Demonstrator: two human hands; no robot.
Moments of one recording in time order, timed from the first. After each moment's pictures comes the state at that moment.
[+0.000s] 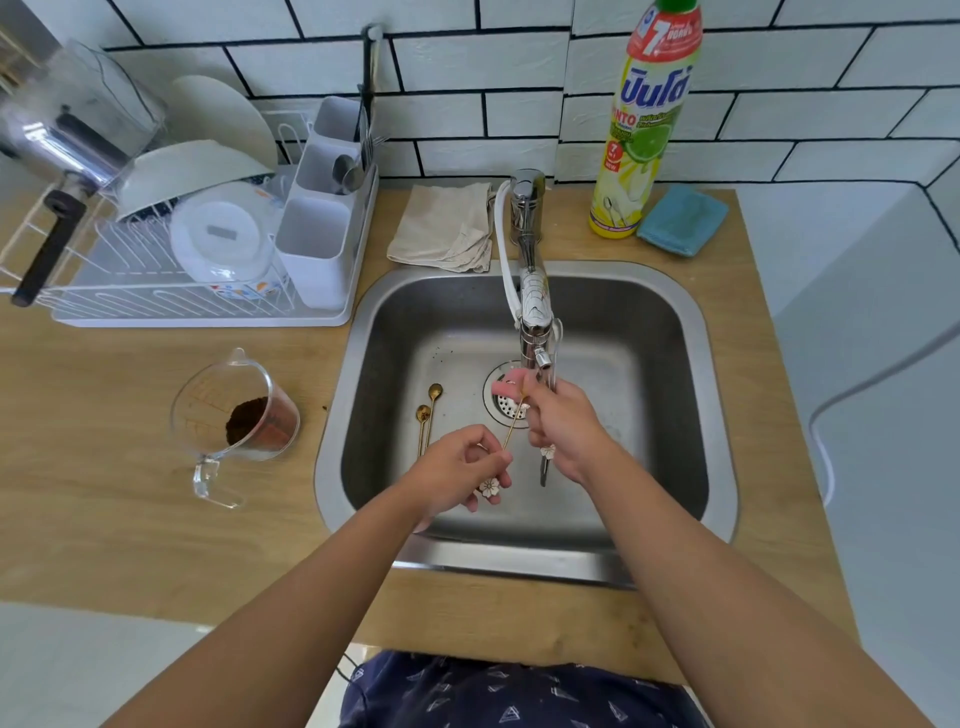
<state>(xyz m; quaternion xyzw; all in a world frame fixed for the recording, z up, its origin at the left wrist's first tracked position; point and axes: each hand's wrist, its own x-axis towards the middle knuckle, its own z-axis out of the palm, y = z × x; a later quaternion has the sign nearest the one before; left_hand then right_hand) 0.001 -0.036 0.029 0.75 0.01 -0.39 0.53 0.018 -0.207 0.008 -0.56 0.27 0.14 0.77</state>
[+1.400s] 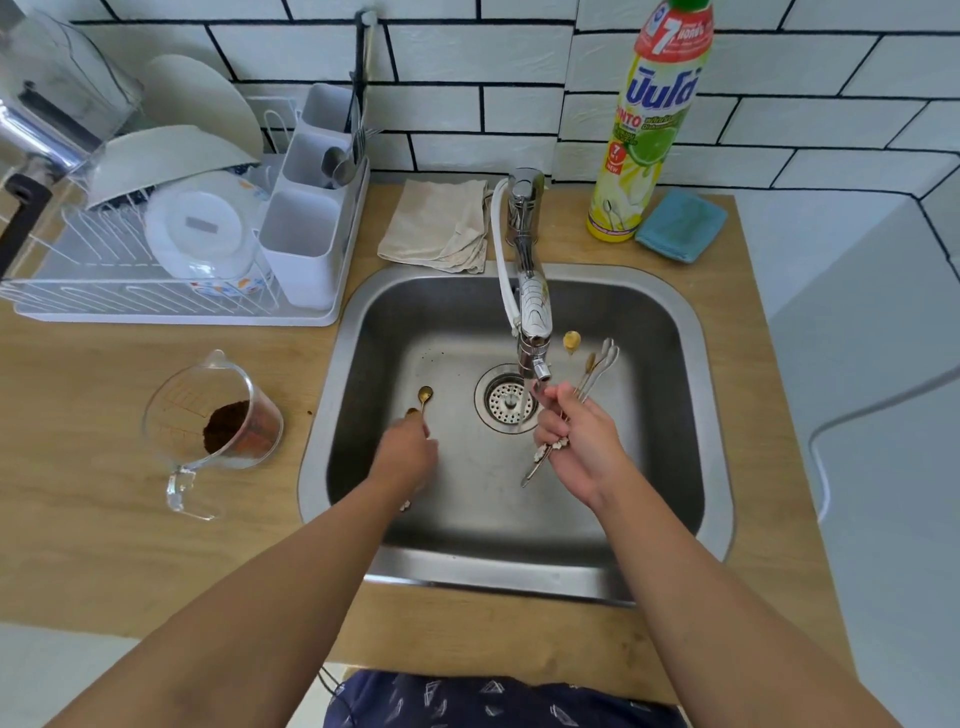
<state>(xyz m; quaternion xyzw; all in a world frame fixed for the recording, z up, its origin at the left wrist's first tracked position) 0.052 -0.011 -0.035 0.95 0.04 -0.24 0.19 0.007 -0.221 0.006 -0.31 0.31 0.06 0.90</state>
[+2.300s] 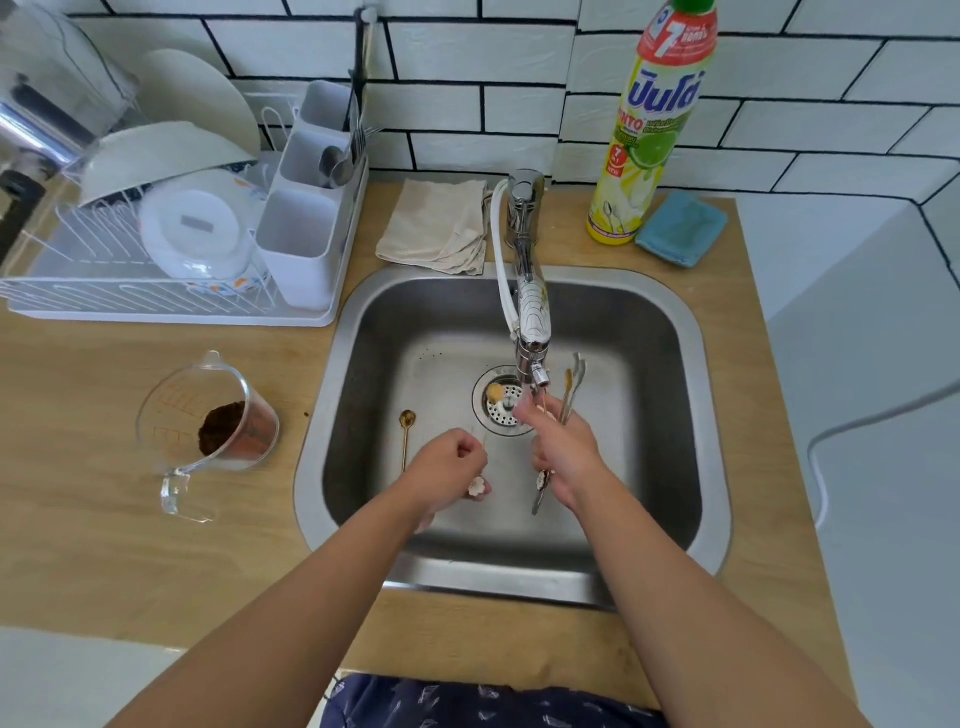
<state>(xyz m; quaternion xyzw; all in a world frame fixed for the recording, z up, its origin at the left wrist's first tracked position) 0.018 -0.047 -0.002 0.77 0.12 -0.34 0.52 0.011 -0.211 -0.017 -0.54 0.37 0.10 0.75</state>
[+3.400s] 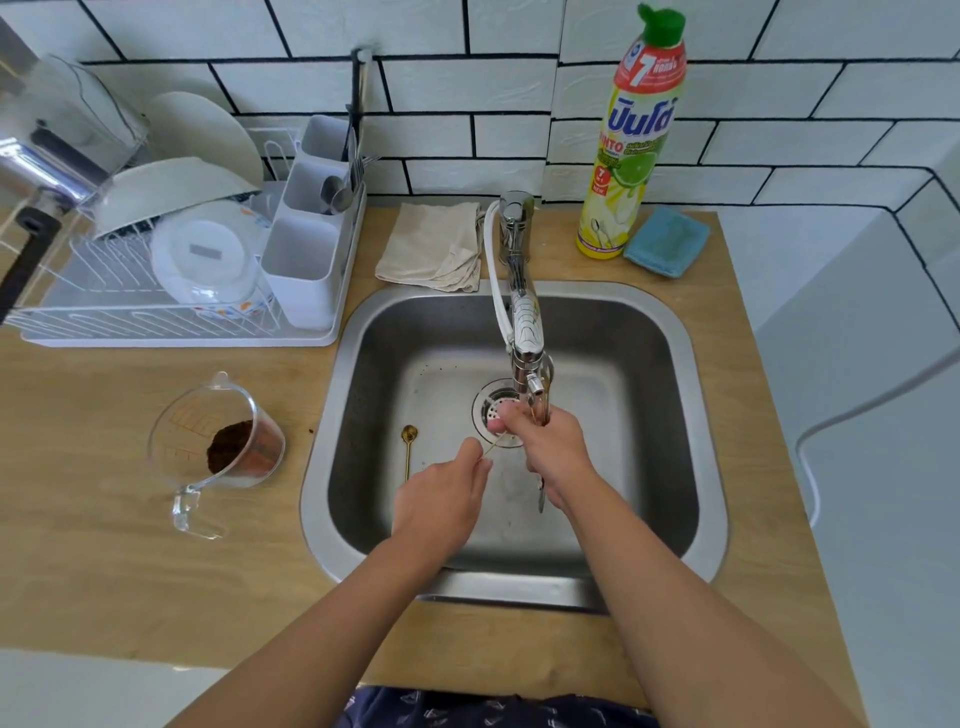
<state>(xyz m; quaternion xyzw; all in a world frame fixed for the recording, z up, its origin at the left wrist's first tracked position) -0.011 -0.043 0.012 0.98 -0.14 -0.10 0.13 0.014 -0.202 -0.004 -0.64 0.29 0.08 0.71</state>
